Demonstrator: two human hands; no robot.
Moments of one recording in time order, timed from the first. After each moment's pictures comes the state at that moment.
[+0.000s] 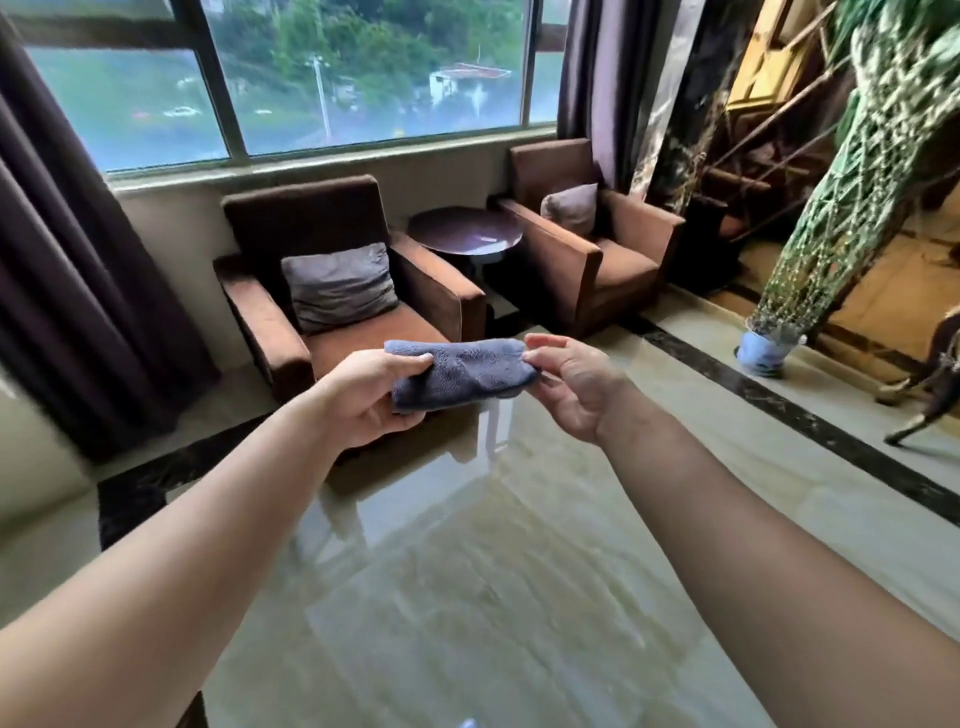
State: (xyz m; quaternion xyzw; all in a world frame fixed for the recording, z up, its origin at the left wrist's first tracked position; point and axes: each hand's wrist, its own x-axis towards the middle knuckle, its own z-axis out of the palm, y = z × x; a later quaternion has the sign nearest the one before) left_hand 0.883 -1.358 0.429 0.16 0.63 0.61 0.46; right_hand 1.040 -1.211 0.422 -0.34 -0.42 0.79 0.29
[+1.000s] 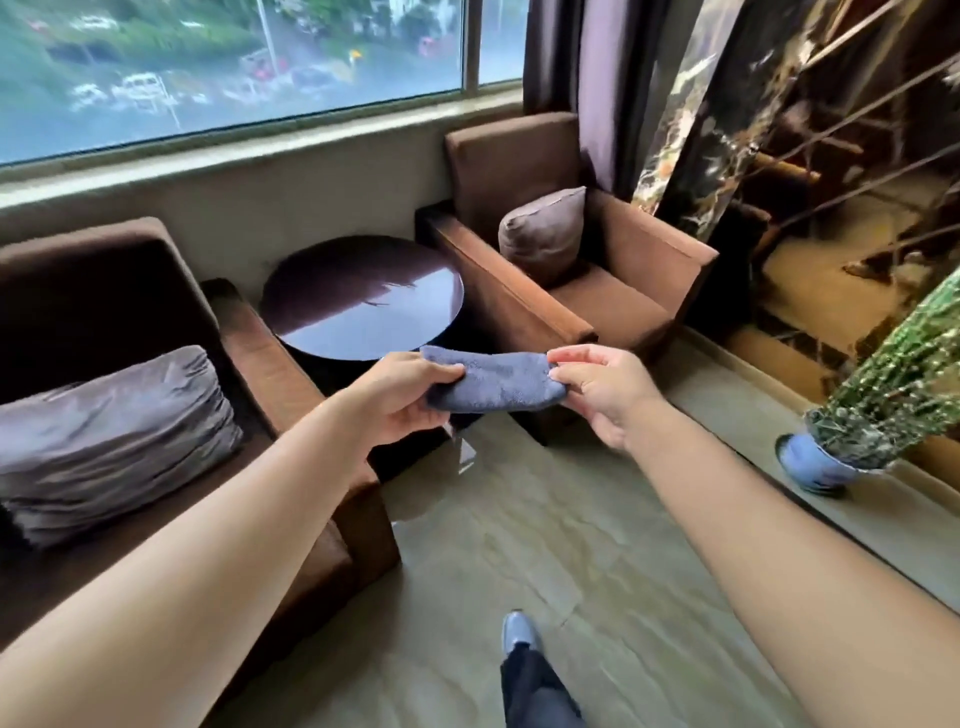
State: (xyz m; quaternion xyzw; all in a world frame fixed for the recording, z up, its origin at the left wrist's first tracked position) left_hand 0.441 -0.387 0.343 0.13 0.64 0.55 0.52; right_hand 0.619 -0.272 0.345 -0.45 -0.52 0.67 0.29
